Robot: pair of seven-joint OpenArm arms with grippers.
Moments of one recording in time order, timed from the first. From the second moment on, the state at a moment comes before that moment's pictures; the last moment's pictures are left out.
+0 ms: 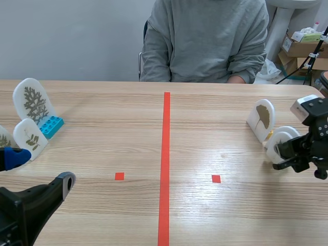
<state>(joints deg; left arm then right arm) 50.7 -13.2 -17.6 123.9 -18.6 -34.5 8.3 -1.4 24.4 9.4 70.1 8.5 33.5 -16.4</state>
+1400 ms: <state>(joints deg) 50.7 -13.2 -17.6 123.9 -18.6 -34.5 8.4 -6.3 27.0 18.0 71.8 13.0 41.6 -14.8</state>
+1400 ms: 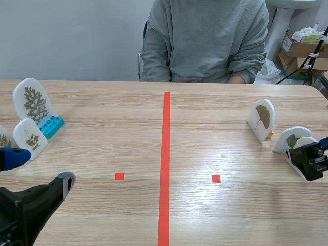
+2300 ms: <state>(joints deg) 48.4 -13.2 -17.6 123.8 -15.7 -34.5 7.9 -36.6 23.8 22.4 113.0 24.5 45.3 -13.9</state>
